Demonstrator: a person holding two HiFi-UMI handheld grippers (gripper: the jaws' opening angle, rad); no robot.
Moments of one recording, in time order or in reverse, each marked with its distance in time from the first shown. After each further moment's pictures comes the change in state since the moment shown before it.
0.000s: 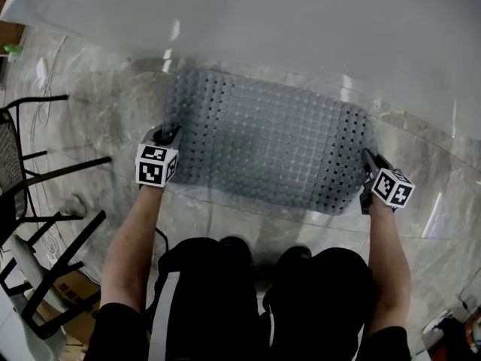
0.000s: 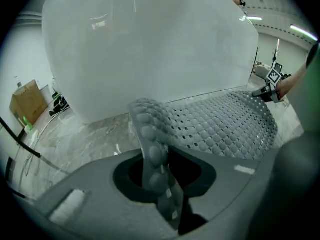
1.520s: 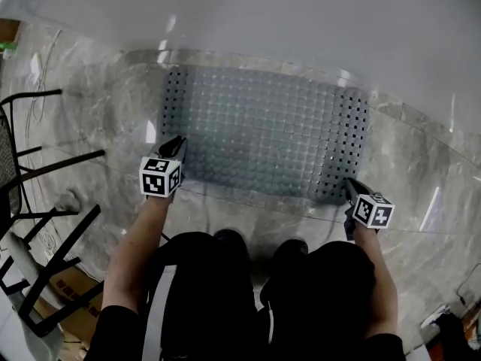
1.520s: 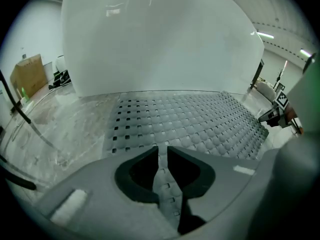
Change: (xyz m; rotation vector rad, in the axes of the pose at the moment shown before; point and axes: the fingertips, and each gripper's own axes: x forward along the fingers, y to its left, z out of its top) left arm 0.000 -0.053 -0.056 -0.161 0.020 -0.074; right arm -0.038 0.022 -0.128 0.004 0.261 0.017
